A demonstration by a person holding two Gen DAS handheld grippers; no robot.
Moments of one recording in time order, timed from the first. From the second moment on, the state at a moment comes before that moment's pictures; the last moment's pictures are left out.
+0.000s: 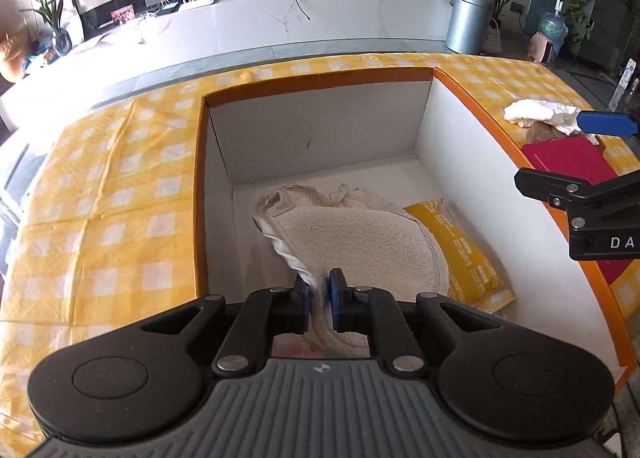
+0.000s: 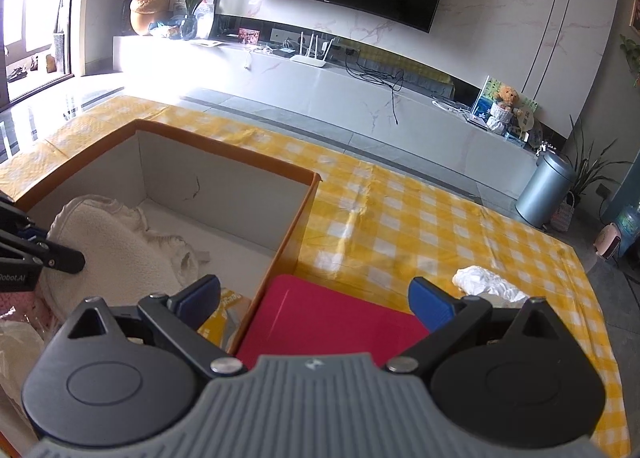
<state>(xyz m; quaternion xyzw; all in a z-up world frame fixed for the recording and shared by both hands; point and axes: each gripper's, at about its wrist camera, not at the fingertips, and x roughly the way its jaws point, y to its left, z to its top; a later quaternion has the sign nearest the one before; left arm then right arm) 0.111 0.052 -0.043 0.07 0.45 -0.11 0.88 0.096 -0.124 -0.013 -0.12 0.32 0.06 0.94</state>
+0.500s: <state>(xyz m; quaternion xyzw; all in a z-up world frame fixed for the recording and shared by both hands) 0.104 0.079 -0.012 0.02 0.41 -0.13 0.90 0.096 -0.117 -0.016 -0.13 0.33 0.07 0.93</state>
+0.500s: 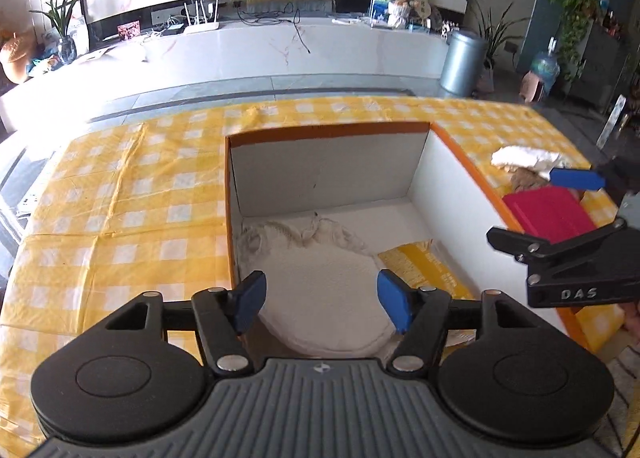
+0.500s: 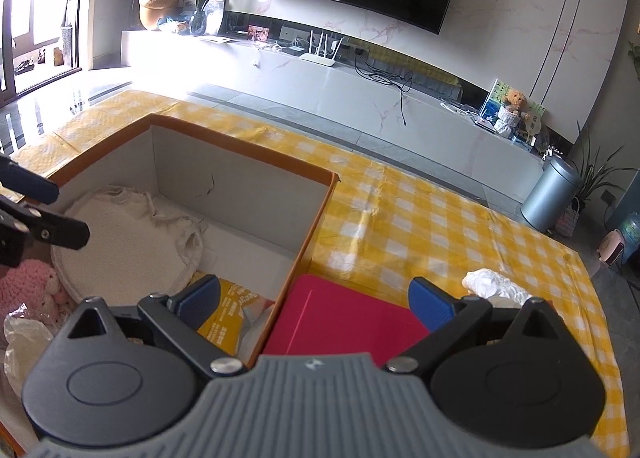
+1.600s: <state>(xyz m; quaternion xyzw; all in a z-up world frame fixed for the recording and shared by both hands) 0.056 0.018 0.040 0.02 0.26 -0.12 0.96 0.063 -0.190 0.056 -0.05 0.26 0.06 0.96</state>
